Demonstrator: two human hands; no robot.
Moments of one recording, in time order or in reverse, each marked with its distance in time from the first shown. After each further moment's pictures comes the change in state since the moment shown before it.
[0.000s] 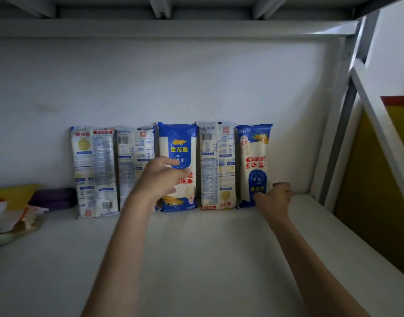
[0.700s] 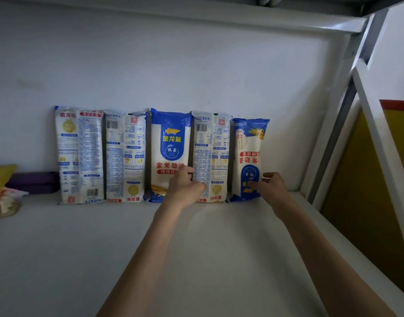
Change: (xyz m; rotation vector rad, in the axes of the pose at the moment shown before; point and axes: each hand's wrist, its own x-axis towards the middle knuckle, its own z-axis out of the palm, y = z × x) left_hand 0.010 -0.031 0.075 0.104 -0.064 0.016; right_hand 0.031 -0.009 -0.027 0.088 -0.302 0.053
